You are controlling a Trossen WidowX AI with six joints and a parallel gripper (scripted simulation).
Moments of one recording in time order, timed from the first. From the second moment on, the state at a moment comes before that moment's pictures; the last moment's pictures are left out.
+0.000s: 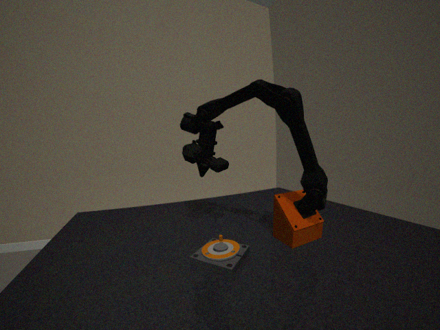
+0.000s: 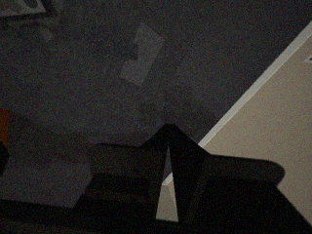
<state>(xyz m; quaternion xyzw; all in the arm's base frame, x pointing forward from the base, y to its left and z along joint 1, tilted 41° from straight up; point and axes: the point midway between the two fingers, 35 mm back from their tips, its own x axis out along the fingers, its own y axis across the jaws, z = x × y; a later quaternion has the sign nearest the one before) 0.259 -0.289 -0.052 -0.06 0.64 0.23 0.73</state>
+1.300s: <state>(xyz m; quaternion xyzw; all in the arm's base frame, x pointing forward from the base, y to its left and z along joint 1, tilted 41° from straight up) 0.293 -0.050 -0.055 0.25 0.64 0.24 0.68</state>
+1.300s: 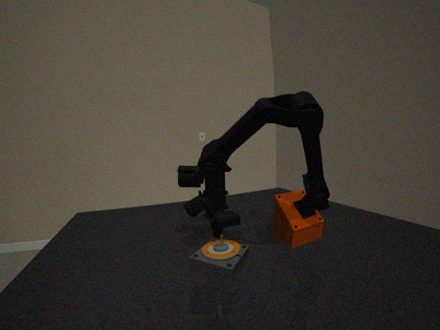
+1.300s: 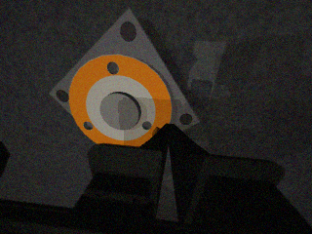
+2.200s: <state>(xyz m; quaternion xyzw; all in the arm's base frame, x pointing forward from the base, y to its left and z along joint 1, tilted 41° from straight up) 0.272 -0.042 -0.049 0.25 0.64 0.24 0.69</state>
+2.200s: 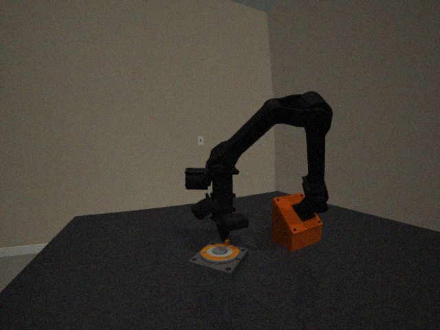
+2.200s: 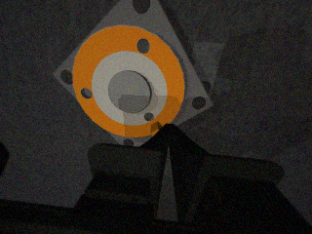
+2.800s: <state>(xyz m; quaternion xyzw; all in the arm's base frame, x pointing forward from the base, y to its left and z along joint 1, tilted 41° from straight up) 0.258 -0.030 -0.040 0.25 0.64 0.24 0.68</state>
